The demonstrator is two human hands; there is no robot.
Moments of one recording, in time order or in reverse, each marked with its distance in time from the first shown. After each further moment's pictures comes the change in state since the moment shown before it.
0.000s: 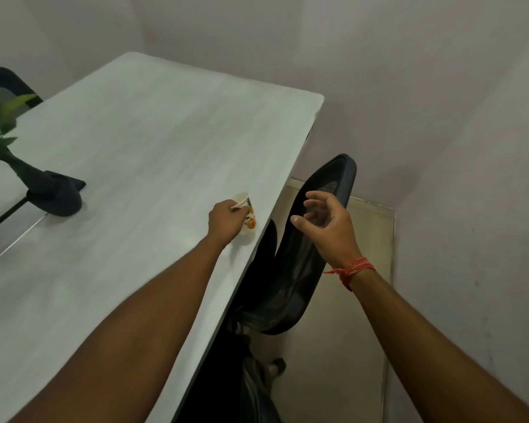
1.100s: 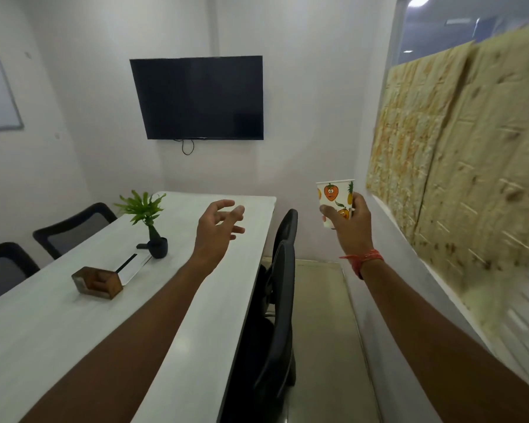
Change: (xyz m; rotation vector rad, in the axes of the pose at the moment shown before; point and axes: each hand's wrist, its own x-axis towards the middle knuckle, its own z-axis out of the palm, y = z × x) left_hand -0.615 -0.030 -0.384 -0.547 -0.113 0.658; right_hand -0.587 -0.306 -0.031 0.238 0.570 -0.283
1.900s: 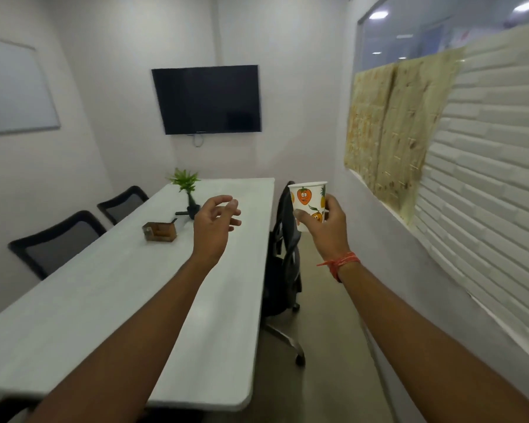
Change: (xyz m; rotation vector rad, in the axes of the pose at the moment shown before) left_hand -0.413 0.146 -0.232 -0.073 0.008 0.083; right_hand -0.495 -0.223 -0.012 0.036 -0.038 -0.013
